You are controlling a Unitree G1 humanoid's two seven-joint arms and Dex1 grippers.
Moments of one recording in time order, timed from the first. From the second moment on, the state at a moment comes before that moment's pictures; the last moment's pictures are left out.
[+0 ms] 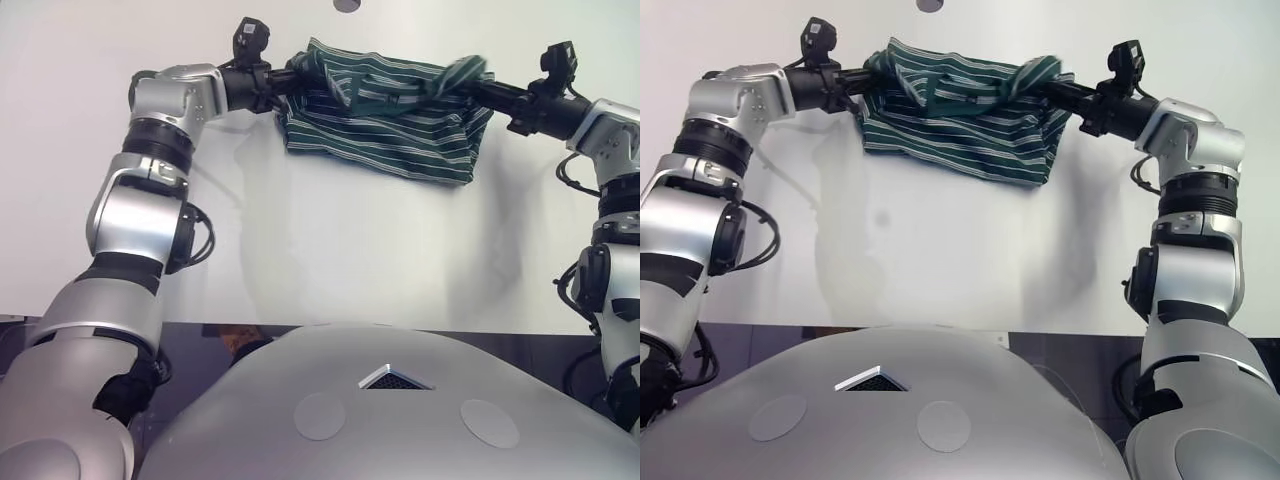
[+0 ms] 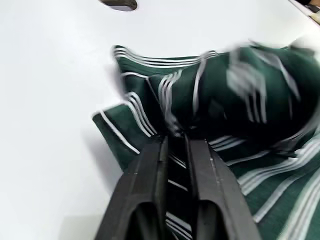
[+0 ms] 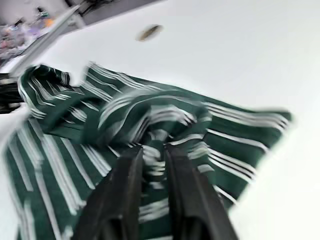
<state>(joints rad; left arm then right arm) -0.84 0.33 -0.22 1.05 -0.42 0.38 -0.75 -0.57 -0.60 -0.05 0.82 0.42 0.54 0.99</state>
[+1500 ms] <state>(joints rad) -0.41 0.56 -0.41 0.33 0.02 -0.05 -0.96 -0.26 -0.62 0.00 -0.03 0.38 0.72 1.05</state>
